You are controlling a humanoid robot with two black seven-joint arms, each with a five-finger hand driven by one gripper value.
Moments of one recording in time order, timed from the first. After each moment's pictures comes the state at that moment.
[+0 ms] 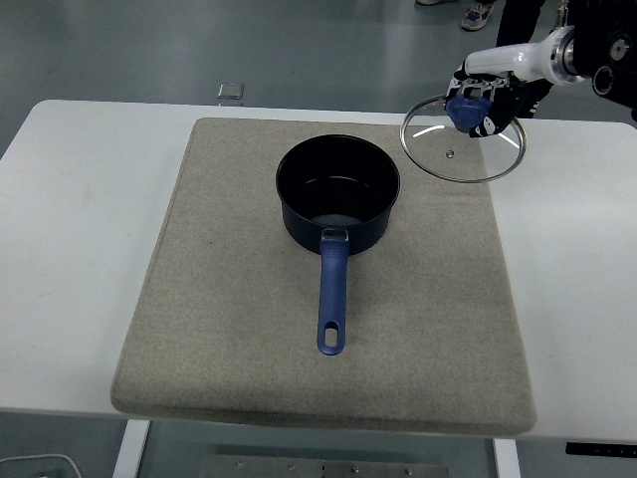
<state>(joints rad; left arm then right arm) 0.02 0.00 -0.01 -0.10 0.12 -0.06 0.10 1.78 -0.32 -0.75 0.85 -0.64 0.23 0.15</state>
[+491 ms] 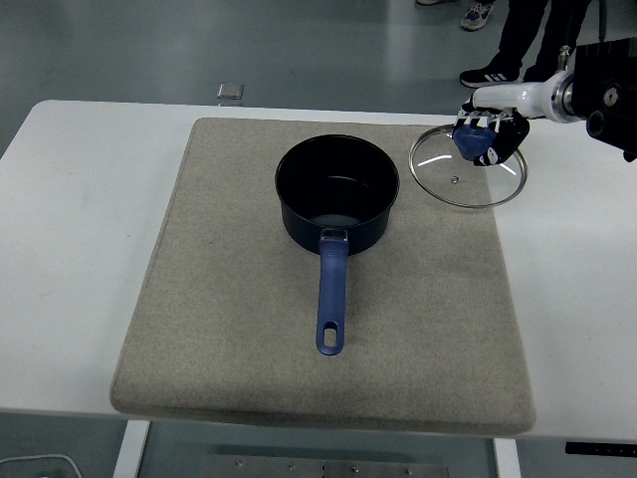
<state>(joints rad) 0.02 0.00 -0.01 -0.10 0.12 -0.06 0.10 1.65 -0.32 -0.74 0.82 -0.64 0.16 0.16</state>
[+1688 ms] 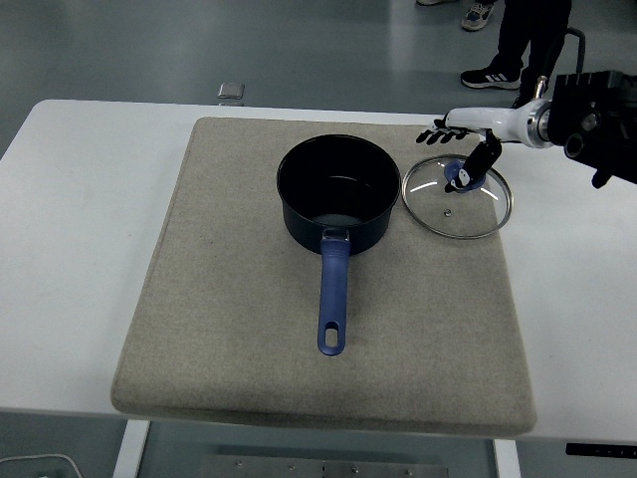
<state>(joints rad) 0.02 0.00 -0.01 -0.10 0.12 -0.06 0.10 1.56 -0.32 -0.54 0.82 -0.62 0.21 0.19</state>
